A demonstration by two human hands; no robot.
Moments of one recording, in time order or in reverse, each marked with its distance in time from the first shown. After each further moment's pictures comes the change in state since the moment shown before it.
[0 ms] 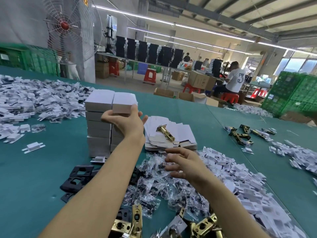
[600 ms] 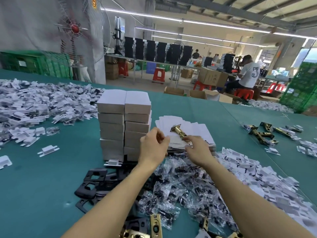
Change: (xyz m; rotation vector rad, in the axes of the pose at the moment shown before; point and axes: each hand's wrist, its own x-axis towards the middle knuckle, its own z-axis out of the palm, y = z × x) left_hand 0.015 -0.057 -0.059 0.906 -0.629 0.322; right_hand 0.118 0.025 -0.014 -0.968 0.259 -0.195
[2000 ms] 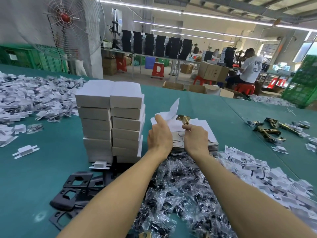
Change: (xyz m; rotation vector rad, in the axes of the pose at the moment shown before) left_hand 0.052 -0.016 0.071 0.455 0.086 0.013; right_hand 0.045 -0.004 0.020 0.065 0.355 0.066
